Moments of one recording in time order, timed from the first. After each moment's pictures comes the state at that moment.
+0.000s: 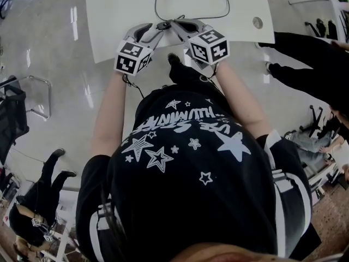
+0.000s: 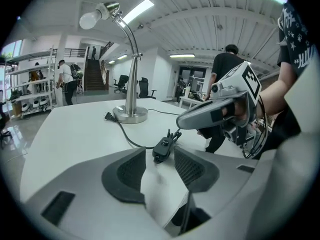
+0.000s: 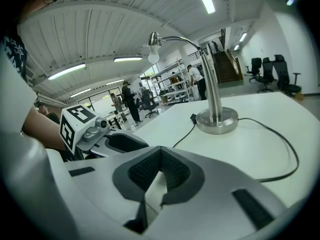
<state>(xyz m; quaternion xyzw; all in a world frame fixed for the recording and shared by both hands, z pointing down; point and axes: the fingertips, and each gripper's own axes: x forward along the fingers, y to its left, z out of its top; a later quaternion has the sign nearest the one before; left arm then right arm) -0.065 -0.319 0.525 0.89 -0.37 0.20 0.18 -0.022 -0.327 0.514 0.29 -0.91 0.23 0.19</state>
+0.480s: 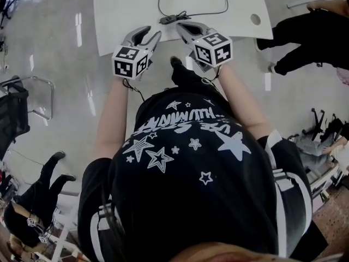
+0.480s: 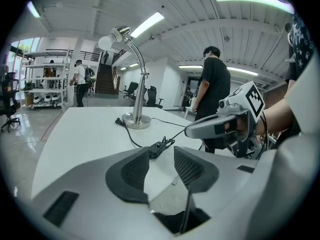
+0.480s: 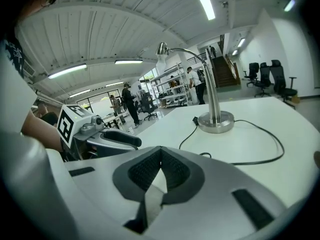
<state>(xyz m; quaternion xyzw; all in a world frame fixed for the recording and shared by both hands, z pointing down) -0.090 -0.276 0.489 0.87 -0.42 0.14 0.19 -0.019 -0.283 0.495 0.31 -0.91 0.21 0.18</state>
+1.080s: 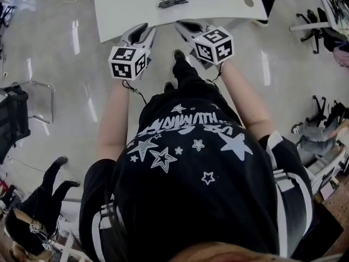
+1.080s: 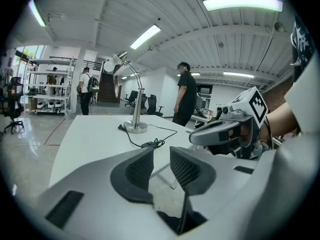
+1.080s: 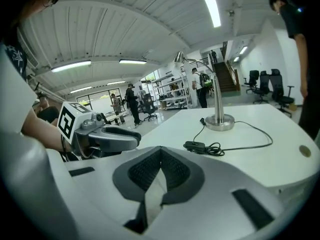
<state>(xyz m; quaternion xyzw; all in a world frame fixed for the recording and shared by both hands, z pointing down) -0.115 -0.202 0.458 0.88 -0.44 0.10 0.16 -0.035 -0.201 0.475 0.32 -0.91 0.18 0.18</state>
